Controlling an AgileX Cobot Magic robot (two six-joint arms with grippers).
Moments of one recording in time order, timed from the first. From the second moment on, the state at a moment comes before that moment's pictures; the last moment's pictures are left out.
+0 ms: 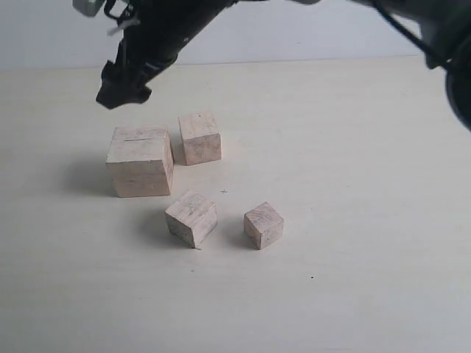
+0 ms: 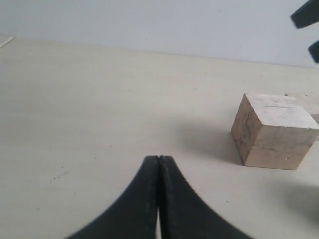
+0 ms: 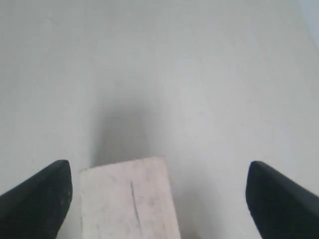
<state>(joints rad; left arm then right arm) -0.02 0.01 0.00 -0.03 0.37 -0.06 0.79 2.24 -2.05 0.55 0.87 -0.96</state>
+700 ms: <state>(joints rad) -0.02 0.01 0.00 -0.03 0.37 -0.06 0.76 2.28 -2.05 -0.11 0.87 0.22</state>
